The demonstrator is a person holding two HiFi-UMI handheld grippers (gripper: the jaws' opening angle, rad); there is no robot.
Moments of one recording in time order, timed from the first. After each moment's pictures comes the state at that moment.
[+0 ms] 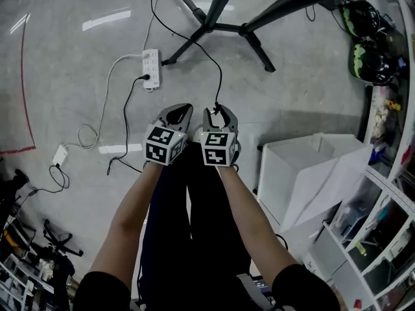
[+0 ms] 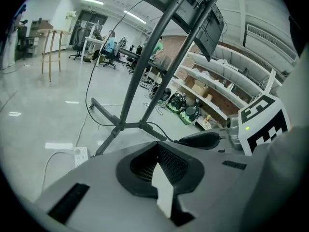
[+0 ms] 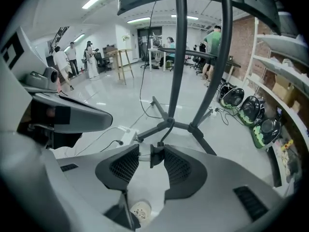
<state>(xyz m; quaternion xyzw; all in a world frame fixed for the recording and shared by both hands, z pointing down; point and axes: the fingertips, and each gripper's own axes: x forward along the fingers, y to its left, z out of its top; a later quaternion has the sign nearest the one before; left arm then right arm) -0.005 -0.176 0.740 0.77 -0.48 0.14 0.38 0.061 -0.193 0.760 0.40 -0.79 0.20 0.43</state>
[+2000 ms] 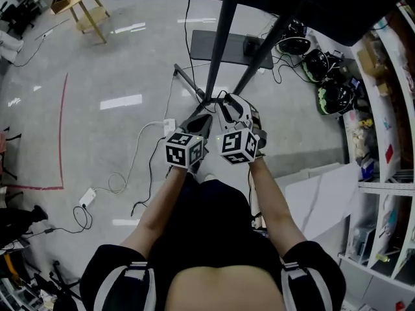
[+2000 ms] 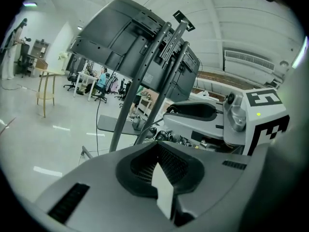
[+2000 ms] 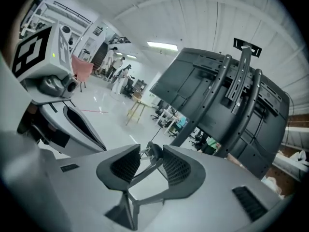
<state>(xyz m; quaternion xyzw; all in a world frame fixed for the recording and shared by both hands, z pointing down) -0.001 -0.198 0.353 0.82 -0.51 0.01 0.27 0.014 -0.244 0.300 0.36 -0.86 -0.21 0.31</state>
